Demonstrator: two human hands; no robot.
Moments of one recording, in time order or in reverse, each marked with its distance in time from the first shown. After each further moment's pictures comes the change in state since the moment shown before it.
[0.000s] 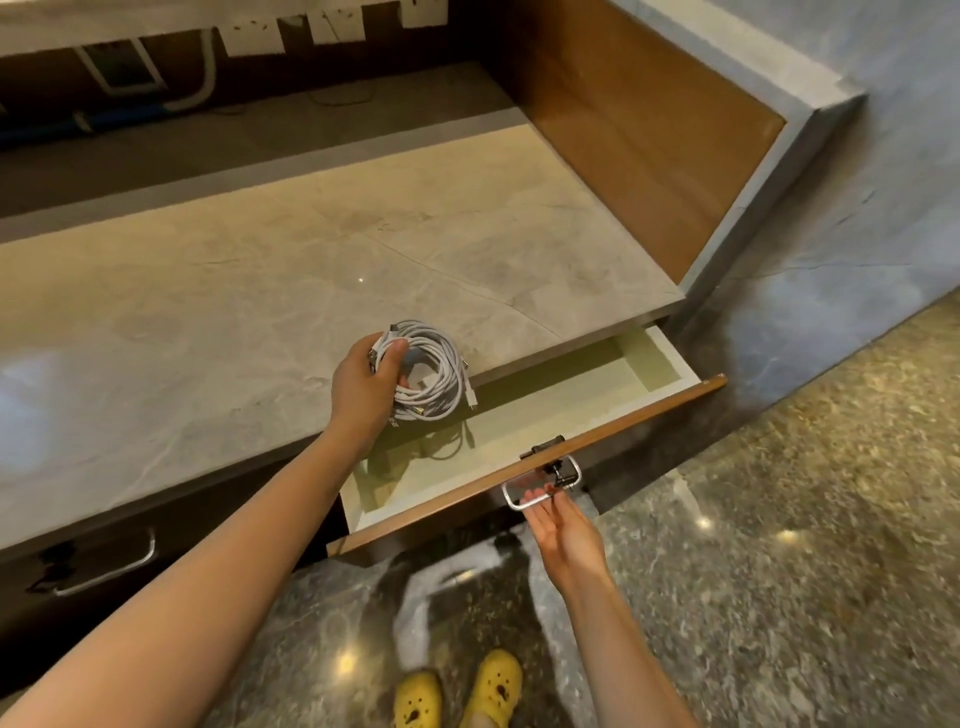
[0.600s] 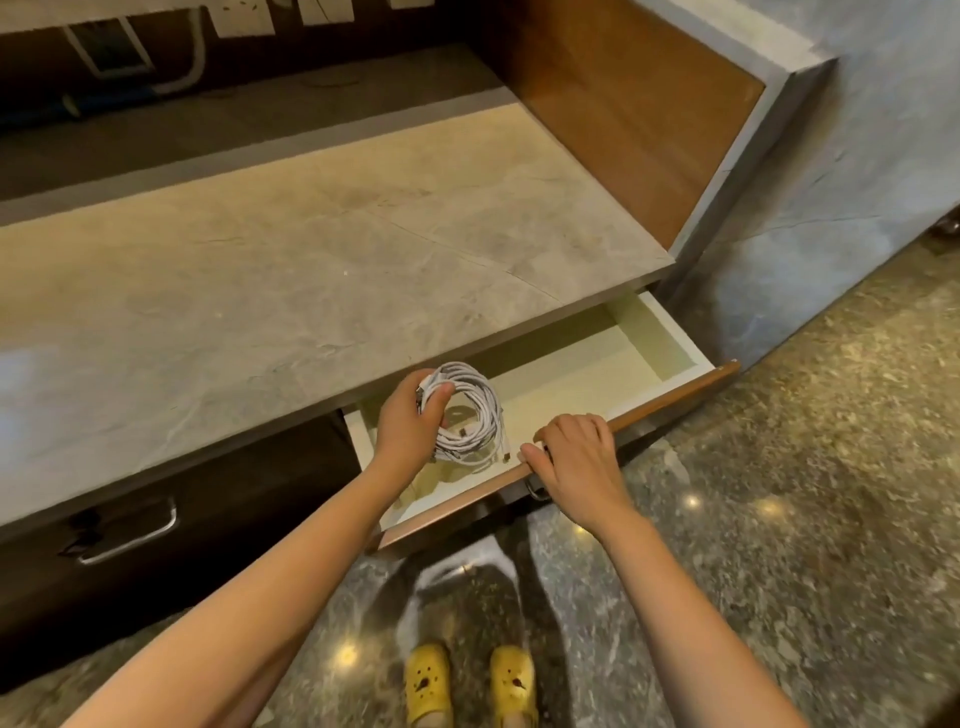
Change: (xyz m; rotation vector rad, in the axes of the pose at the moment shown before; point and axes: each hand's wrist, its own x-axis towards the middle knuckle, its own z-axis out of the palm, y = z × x) left_hand -0.073 -0.016 0.012 -0.023 -0.180 0.022; right_hand -0.042 -0.027 0.007 -1.966 -0.007 -1.172
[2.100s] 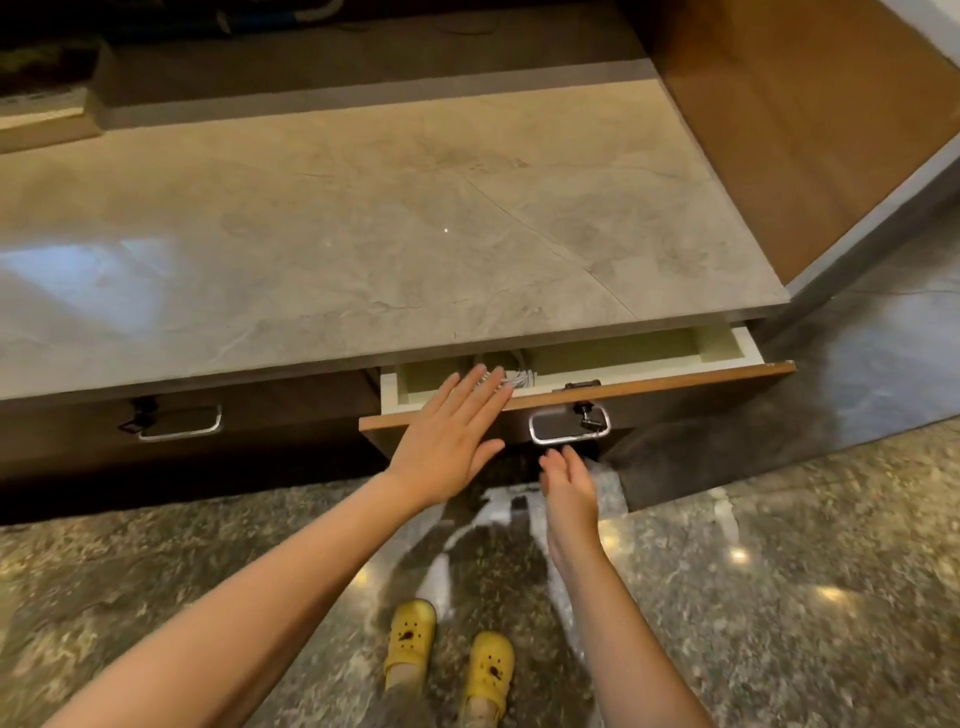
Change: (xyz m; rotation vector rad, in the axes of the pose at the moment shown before) left_hand -0.027 -0.021 0.015 1.072 -0.238 0.415; right_hand 0.011 -0.030 0.028 1.431 -0.145 0.829
